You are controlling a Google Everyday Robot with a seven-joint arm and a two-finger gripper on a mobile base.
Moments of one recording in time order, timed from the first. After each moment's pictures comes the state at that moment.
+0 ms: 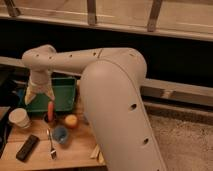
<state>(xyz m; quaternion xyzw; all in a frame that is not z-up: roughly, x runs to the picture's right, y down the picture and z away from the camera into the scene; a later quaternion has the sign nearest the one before) -0.313 0.046 0.734 -0.40 0.07 0.56 0.72</state>
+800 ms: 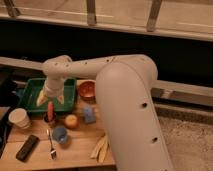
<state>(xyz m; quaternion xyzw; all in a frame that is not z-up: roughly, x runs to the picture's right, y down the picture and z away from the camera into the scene) -0.276 0.059 0.781 -0.41 0.05 0.59 0.70</state>
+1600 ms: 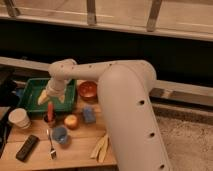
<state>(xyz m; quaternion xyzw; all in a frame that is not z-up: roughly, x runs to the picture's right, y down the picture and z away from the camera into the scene) -0.293 0.059 0.809 -0.42 0.01 0.59 0.69</state>
